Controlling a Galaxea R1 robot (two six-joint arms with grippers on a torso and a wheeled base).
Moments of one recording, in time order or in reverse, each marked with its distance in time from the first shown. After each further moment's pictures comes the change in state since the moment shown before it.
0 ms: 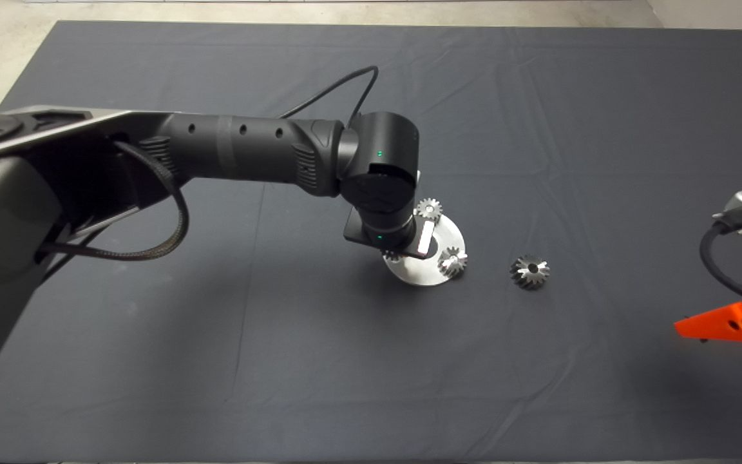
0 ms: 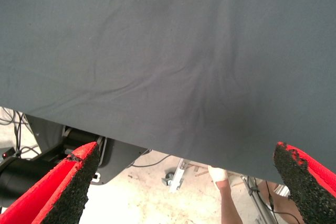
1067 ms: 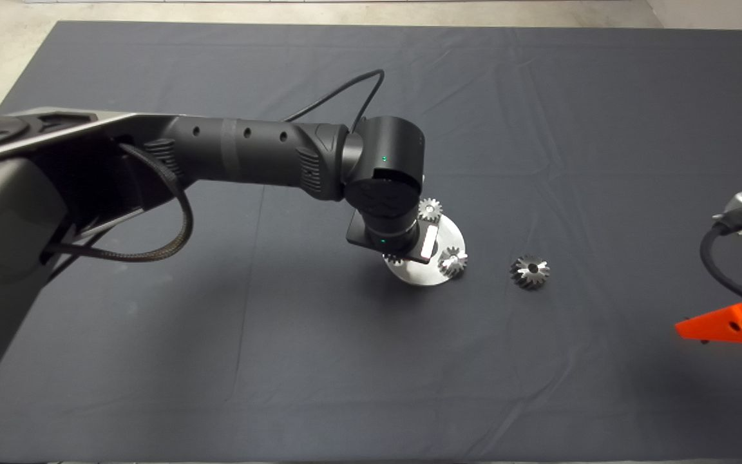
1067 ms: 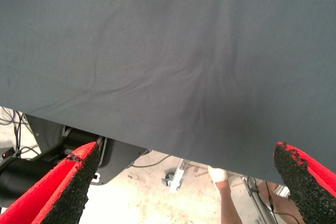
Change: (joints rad) left arm 0.000 0.018 -0.002 0.000 0.017 0.000; right arm 0.000 0.000 0.002 0.000 0.000 0.000
